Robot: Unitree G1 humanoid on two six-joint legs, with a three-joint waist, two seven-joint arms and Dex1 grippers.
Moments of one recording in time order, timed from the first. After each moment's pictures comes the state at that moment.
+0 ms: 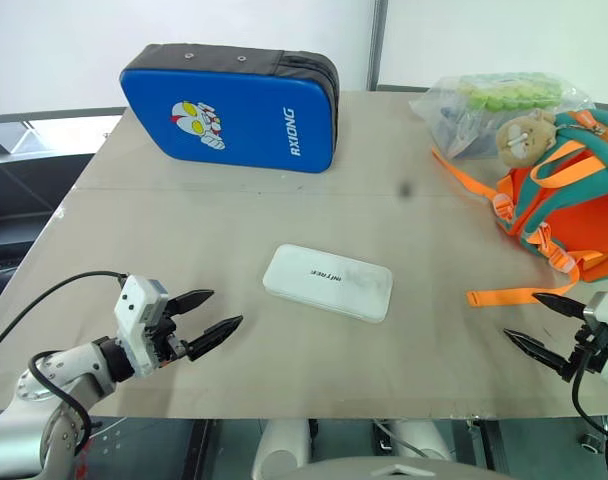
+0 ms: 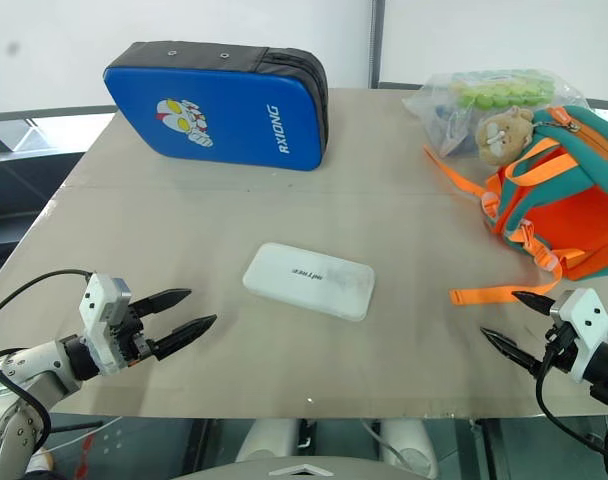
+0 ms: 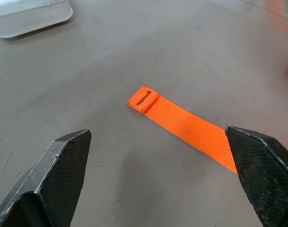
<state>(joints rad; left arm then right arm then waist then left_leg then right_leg) 0.31 0.71 0.41 -0.35 -0.59 0.45 -0.96 0.37 -0.73 -0.44 -0.23 0.46 0.19 0.99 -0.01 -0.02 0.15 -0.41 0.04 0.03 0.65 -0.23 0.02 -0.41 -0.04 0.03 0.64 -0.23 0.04</state>
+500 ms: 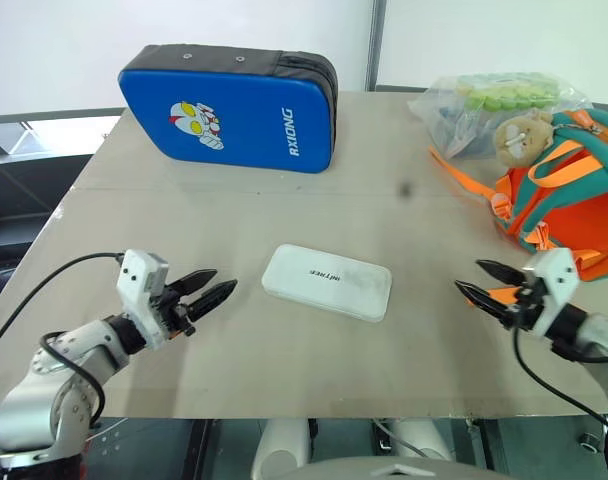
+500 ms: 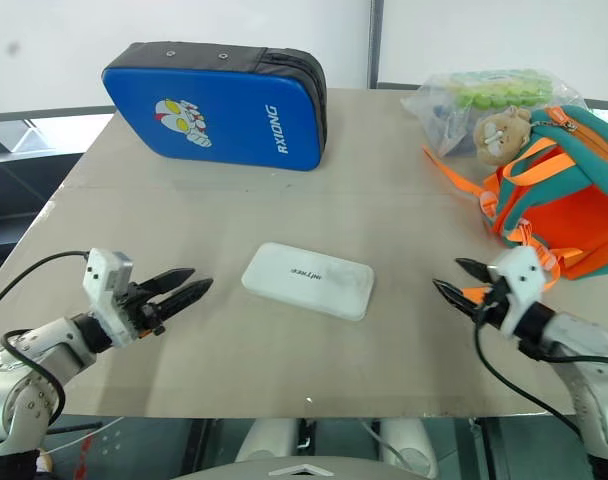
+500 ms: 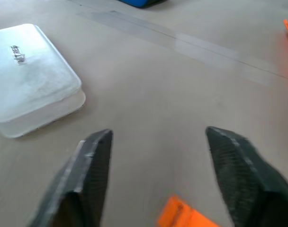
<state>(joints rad) 0.12 0.66 0.38 -0.33 -0.63 0.61 -0.74 0.11 -0.63 -0.18 -0.48 0.44 0.47 0.67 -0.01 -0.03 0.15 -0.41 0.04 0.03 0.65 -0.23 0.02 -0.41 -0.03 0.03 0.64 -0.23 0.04</state>
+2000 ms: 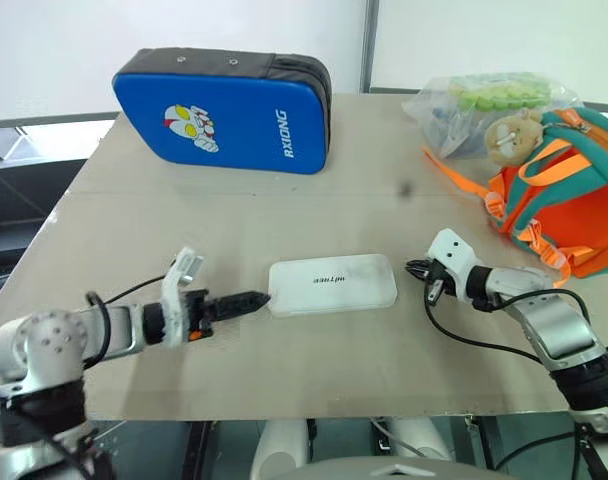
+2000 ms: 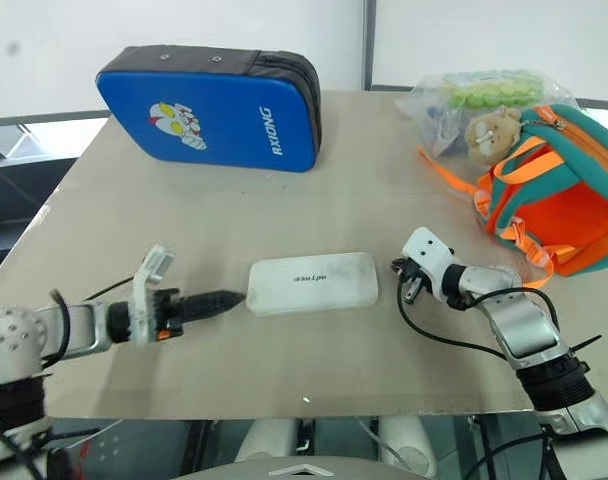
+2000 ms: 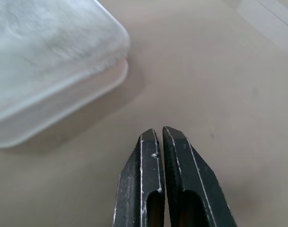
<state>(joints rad) -0.23 0.68 0.45 -0.12 -1.12 1.59 -0.47 -0.31 -0.61 0.23 -0.14 0.16 0.46 0.74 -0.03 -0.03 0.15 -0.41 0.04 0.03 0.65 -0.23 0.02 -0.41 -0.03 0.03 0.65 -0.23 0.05</state>
